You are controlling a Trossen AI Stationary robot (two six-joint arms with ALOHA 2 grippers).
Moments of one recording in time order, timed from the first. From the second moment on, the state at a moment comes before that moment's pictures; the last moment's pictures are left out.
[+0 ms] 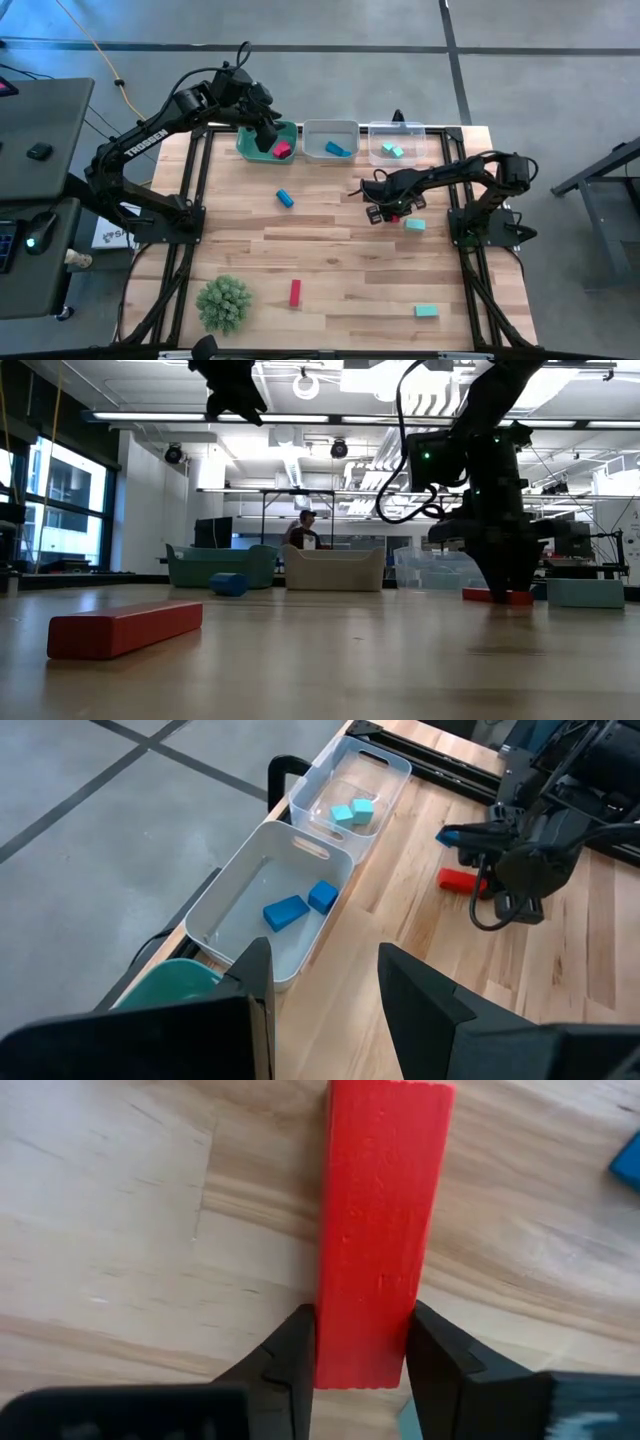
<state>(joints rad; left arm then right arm) 0.74 1.34 1.48 -0.83 0.19 0.03 -0.16 1.68 0.87 -0.81 -0.03 1.08</state>
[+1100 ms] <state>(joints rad) 0.74 1.35 1.48 -0.81 0.19 -0.57 -0.22 1.68 1.54 -0.82 0.19 0.22</state>
